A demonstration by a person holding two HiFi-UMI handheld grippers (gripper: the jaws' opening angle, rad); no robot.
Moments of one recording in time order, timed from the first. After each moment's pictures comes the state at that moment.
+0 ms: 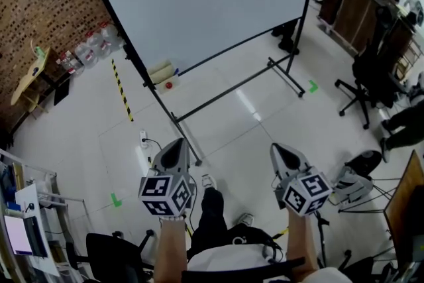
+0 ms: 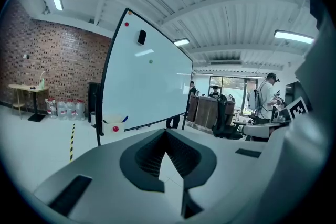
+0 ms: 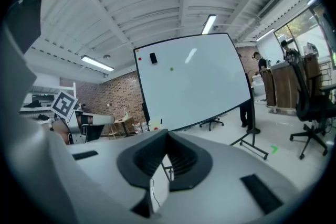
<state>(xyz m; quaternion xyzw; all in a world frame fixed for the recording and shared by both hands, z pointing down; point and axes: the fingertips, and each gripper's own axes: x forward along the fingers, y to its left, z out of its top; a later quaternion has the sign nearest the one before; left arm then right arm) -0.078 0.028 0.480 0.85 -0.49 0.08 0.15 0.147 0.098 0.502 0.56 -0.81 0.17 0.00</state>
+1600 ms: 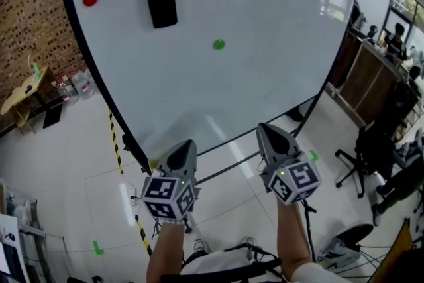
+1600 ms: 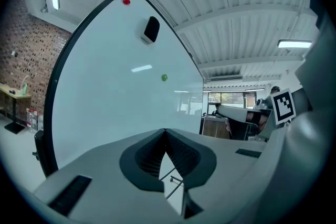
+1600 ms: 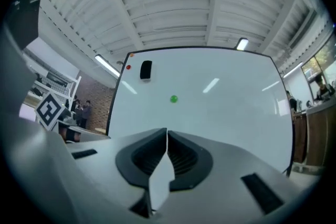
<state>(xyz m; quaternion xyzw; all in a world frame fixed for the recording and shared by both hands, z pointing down) -0.035 -0.342 0.369 0.88 -0.47 -0.01 0.10 0.132 -0.333 0.322 0.53 -0.85 -0.03 -0.04</state>
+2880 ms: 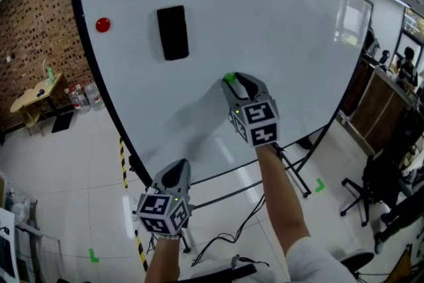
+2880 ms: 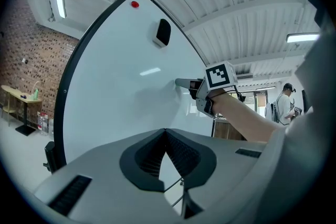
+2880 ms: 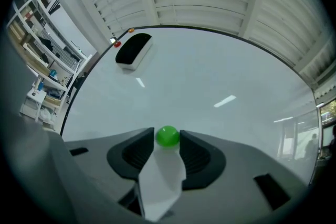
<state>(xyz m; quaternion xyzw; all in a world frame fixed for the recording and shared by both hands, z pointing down) -0.062 -0.366 0.358 0.85 -0.52 -0.02 0.09 0.057 -0.520 0.210 0.52 -0.84 -0.16 0.03</state>
